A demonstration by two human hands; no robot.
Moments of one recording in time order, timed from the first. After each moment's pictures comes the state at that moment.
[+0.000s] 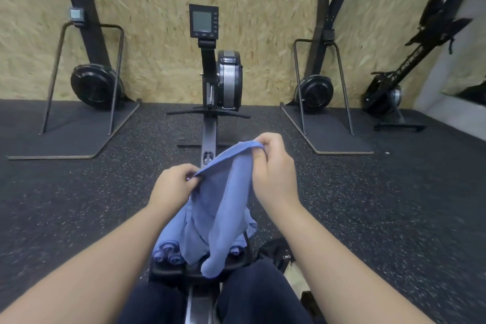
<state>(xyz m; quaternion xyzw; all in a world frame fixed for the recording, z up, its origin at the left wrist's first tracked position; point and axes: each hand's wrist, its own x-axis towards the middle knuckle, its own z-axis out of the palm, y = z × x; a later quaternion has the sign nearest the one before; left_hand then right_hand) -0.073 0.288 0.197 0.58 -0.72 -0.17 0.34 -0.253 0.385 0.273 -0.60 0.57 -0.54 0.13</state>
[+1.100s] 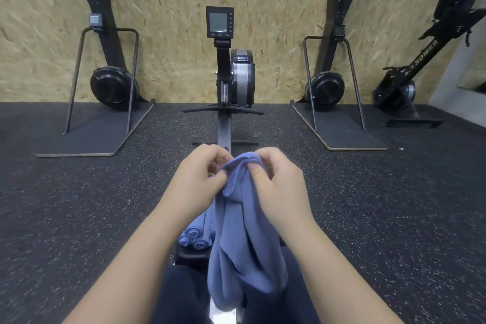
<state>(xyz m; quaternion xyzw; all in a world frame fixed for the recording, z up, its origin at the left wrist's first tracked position) -0.058 0.396 0.259 0.44 -0.75 -0.22 0.45 -0.208 0.442 0.264 -0.62 0.53 -0.55 0.18</state>
